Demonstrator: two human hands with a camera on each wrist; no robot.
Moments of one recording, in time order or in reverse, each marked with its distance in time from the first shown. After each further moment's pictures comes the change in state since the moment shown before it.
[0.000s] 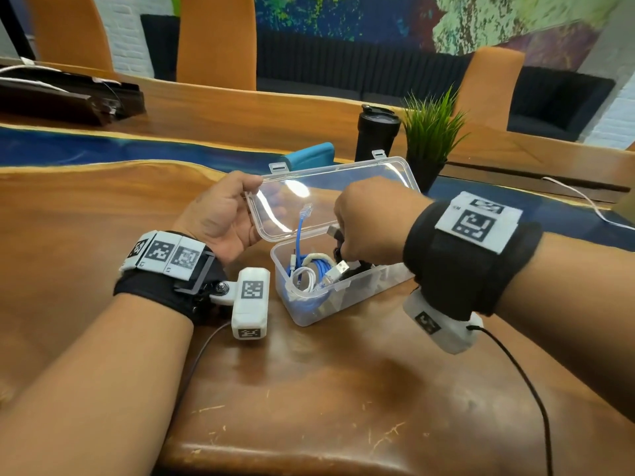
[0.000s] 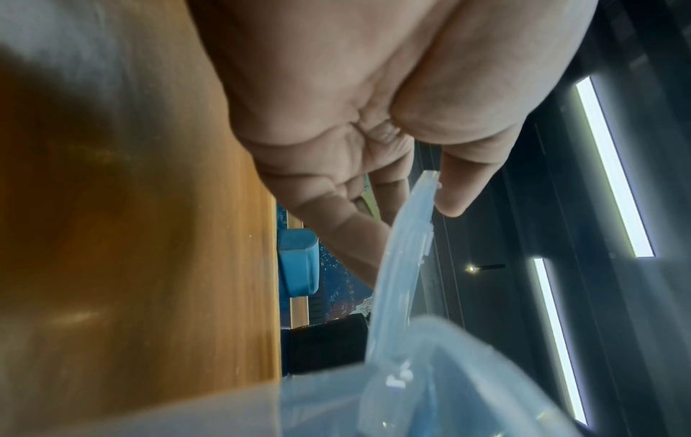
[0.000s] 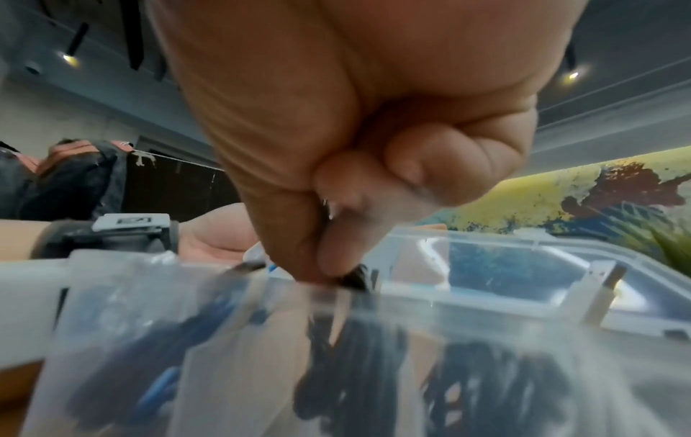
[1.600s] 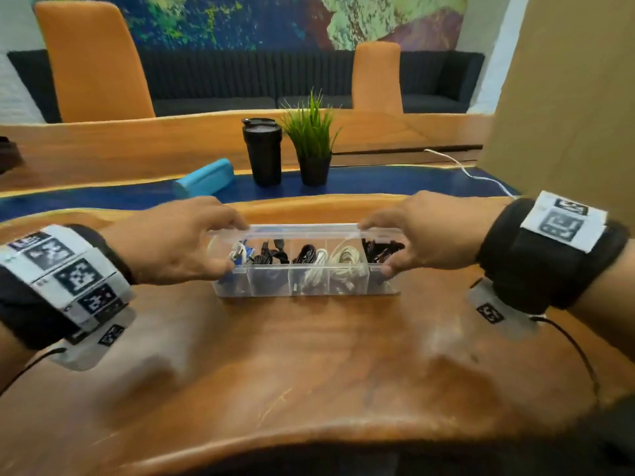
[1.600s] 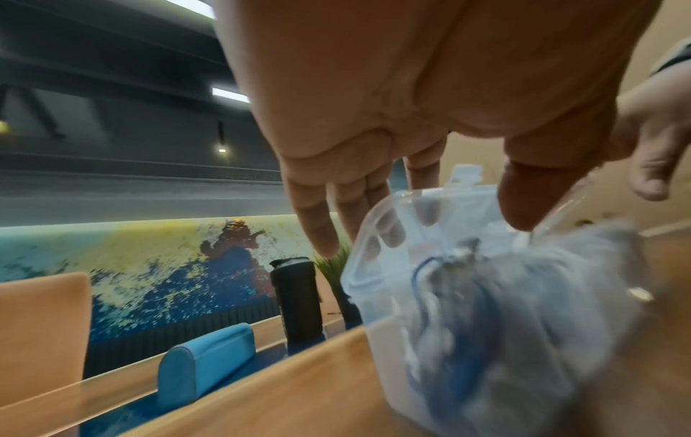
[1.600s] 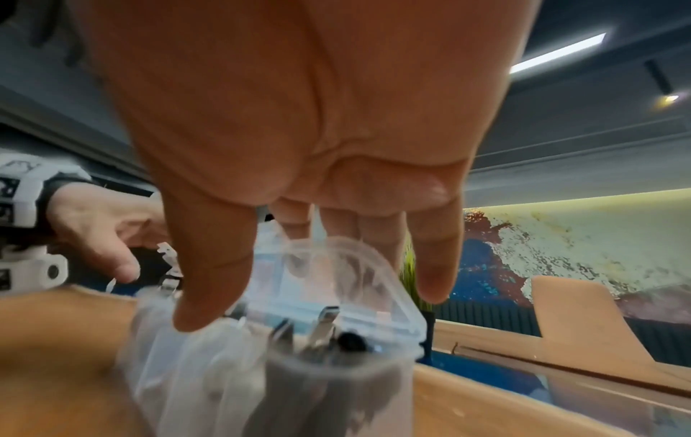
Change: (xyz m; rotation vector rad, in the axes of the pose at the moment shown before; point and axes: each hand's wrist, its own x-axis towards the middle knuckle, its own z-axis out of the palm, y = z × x) left_hand -0.041 0.027 0.087 1.815 -0.530 0.454; right_hand -0.153 0.153 0.003 0.103 -0.152 0.177
